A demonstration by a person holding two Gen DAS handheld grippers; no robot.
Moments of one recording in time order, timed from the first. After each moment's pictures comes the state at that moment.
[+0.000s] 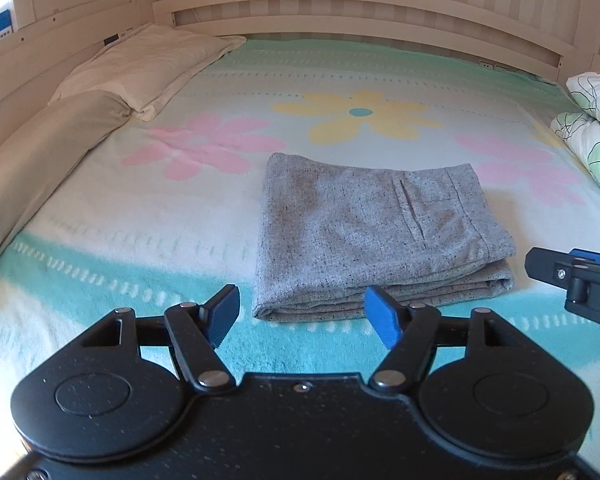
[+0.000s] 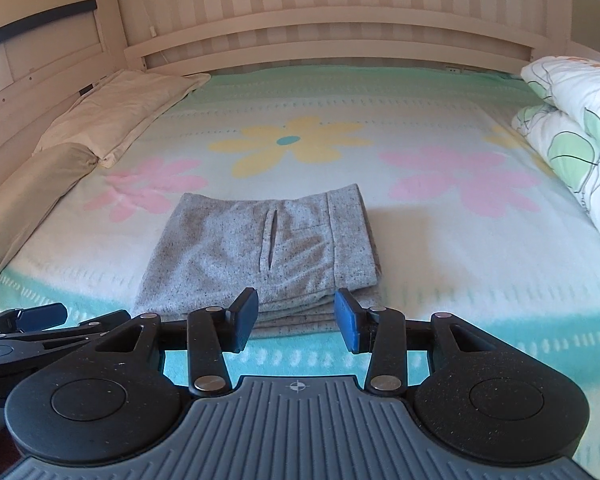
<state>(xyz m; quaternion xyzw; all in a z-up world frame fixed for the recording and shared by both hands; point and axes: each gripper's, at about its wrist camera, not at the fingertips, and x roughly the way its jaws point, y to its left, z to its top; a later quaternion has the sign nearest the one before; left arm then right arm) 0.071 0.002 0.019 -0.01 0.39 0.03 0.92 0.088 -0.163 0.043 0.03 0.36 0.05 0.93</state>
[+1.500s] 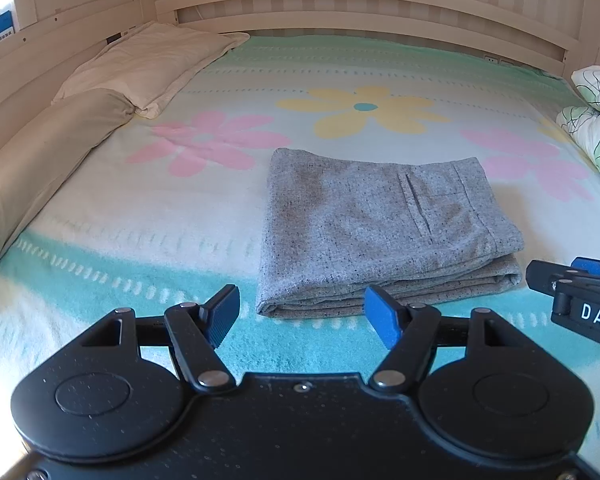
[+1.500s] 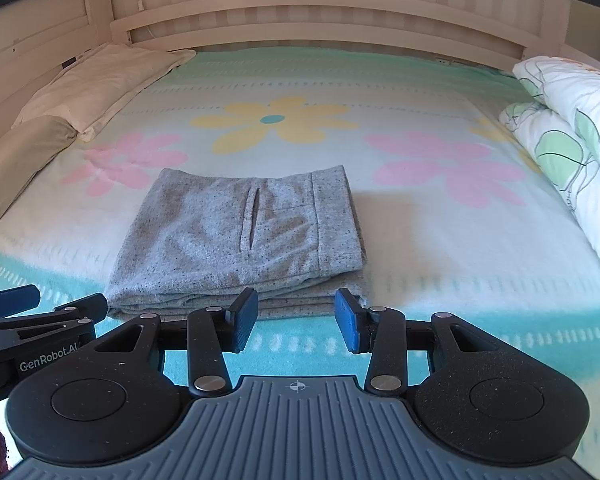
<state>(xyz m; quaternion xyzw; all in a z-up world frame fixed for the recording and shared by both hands) 0.072 0.000 0.018 0.00 0.40 0.03 0.92 0.093 -0.155 0.035 -0.01 0.39 0.02 0.92</state>
